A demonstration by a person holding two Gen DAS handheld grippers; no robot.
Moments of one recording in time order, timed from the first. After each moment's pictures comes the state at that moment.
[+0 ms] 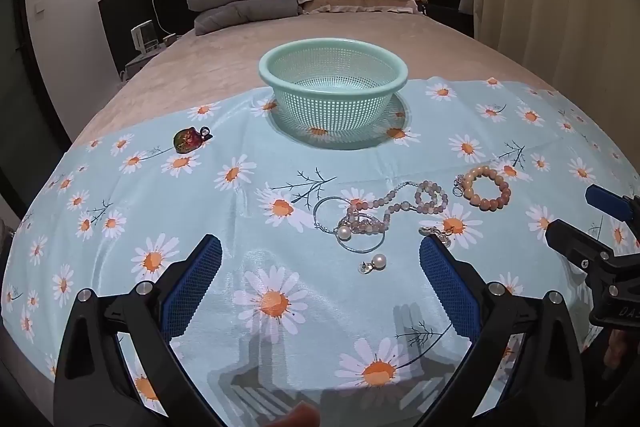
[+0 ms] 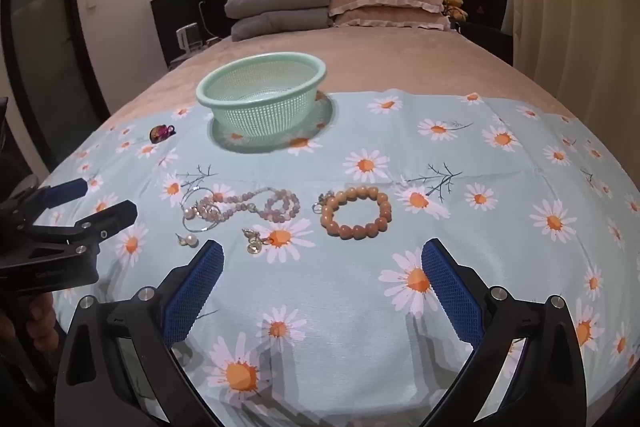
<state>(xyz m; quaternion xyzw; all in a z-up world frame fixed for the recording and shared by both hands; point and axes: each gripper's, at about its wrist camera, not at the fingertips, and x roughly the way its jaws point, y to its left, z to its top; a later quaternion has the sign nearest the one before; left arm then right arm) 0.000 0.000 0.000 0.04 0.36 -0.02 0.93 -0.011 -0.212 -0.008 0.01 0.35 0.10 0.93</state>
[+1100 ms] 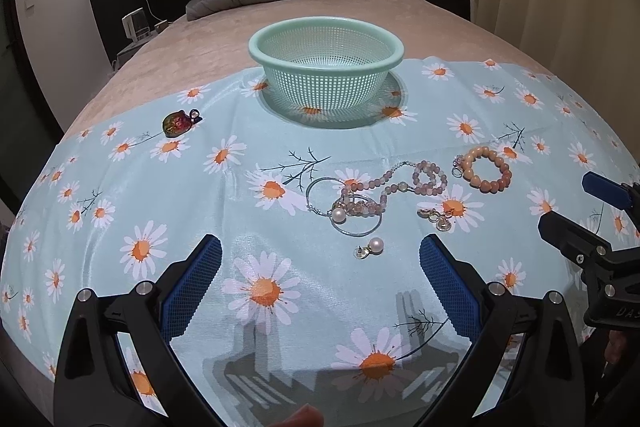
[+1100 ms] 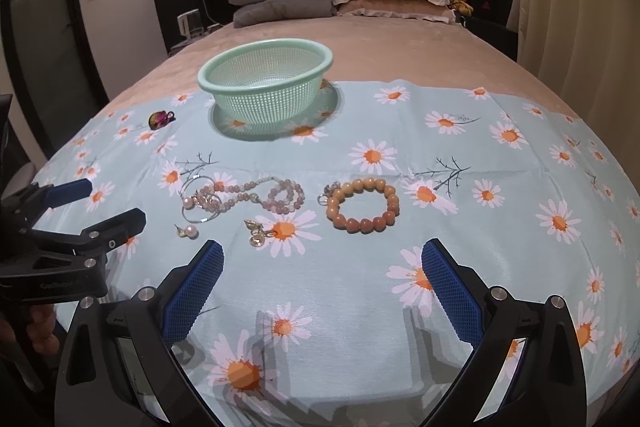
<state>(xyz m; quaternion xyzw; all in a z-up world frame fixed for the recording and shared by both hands) 0.006 -0.003 -0.013 0.05 0.40 -0.03 0.92 -0.004 -0.201 -0.014 0.00 0.38 0.10 0.92</state>
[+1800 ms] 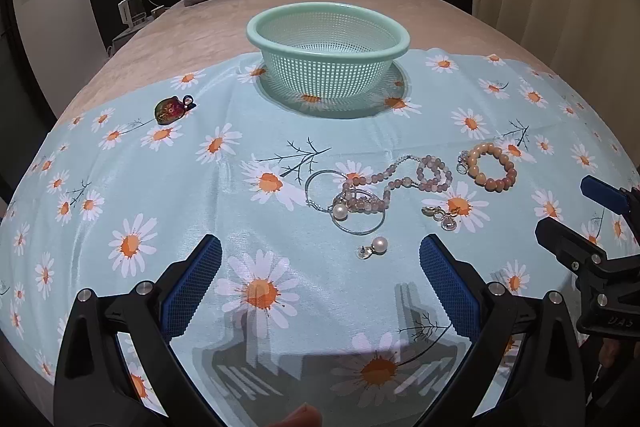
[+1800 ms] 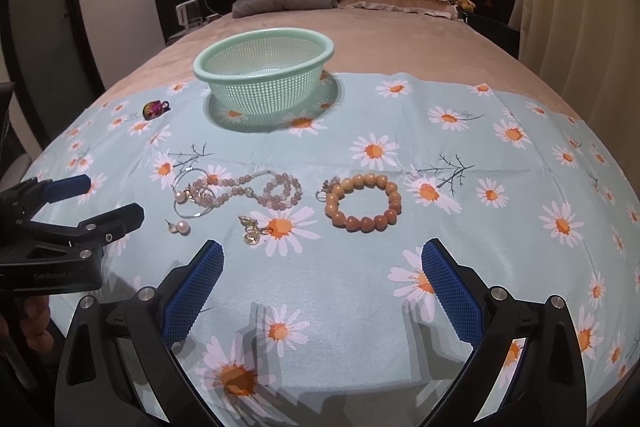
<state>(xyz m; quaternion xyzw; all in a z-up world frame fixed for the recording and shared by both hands) 0.020 0.003 -0.021 0.03 0.42 -0.03 0.91 0.006 -0.196 -0.020 -0.01 0.39 0.10 0.92</state>
